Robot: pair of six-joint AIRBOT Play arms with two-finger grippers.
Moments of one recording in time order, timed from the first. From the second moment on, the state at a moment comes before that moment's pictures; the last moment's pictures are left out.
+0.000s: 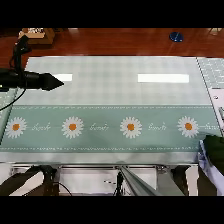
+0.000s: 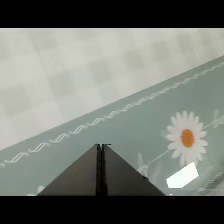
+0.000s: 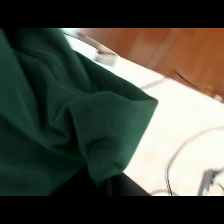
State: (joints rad) left arm 0.12 -1.12 1.09 0.82 -1.21 -1.03; right arm -1.04 -0.65 0.96 -2.11 1.81 1.59
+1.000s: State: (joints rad) left arm 0.12 -1.12 1.09 0.97 -1.13 -1.06; right arm -1.32 -0.71 0.79 -1.94 1.33 1.48
